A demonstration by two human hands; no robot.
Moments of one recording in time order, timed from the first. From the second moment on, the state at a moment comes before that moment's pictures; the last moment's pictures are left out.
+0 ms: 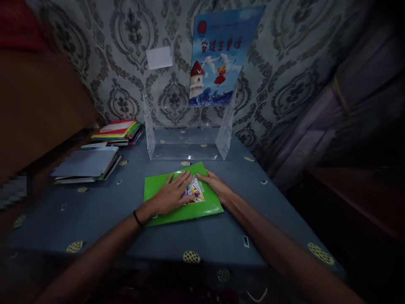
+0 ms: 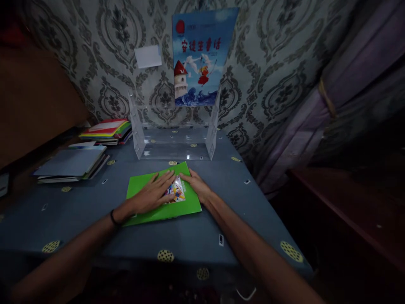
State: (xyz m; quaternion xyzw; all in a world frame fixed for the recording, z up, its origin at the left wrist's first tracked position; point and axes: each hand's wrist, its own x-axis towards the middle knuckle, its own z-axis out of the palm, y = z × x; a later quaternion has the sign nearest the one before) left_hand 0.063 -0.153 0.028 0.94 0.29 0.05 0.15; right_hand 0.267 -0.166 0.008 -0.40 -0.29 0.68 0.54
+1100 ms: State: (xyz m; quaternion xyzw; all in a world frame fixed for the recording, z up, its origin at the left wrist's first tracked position) left_hand 0.032 -0.155 0.018 0.88 0.48 0.03 -0.01; right_hand 0.265 -0.154 0.006 -0.41 -0.28 0.69 0.53
